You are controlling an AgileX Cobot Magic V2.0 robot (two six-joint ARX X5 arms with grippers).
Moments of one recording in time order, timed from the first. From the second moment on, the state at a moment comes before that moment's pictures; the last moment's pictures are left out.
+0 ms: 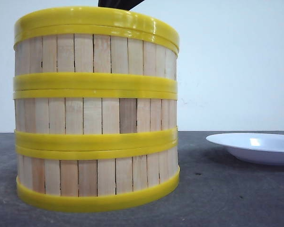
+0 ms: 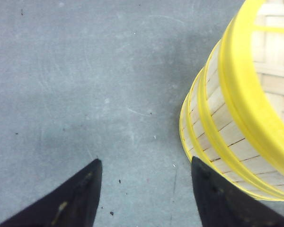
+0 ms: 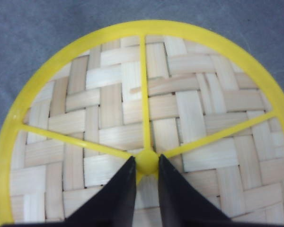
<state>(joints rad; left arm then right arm) -0.20 0.81 1.10 -1.06 0.02 -0.04 0.85 1.69 1.77 -0.96 -0.13 -0.07</state>
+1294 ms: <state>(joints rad) -0.20 0.81 1.10 -1.03 0.02 -0.02 0.34 0.90 1.21 -1.02 0.00 0.00</state>
